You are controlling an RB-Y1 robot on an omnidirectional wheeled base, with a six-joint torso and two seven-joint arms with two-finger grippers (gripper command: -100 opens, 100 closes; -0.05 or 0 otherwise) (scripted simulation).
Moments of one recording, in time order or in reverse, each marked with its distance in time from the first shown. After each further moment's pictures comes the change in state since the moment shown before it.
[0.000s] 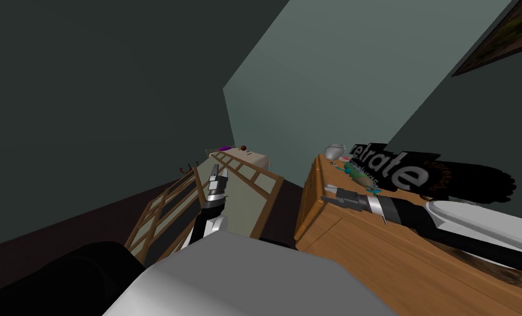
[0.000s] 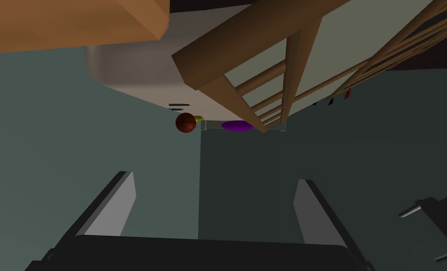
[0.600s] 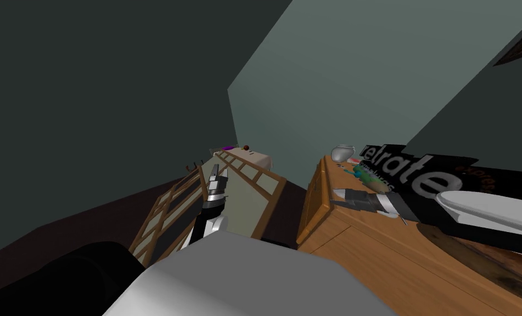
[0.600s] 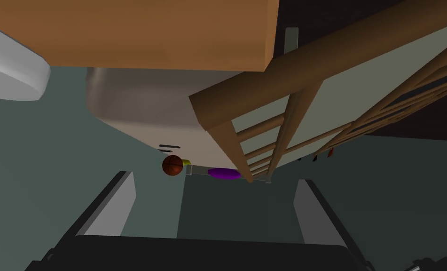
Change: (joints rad) left arm 0.000 0.000 0.000 0.000 0.000 0.000 0.000; right arm 0.001 -0.177 0.041 0.091 0.026 -0.039 0.018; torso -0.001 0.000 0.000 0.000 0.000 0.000
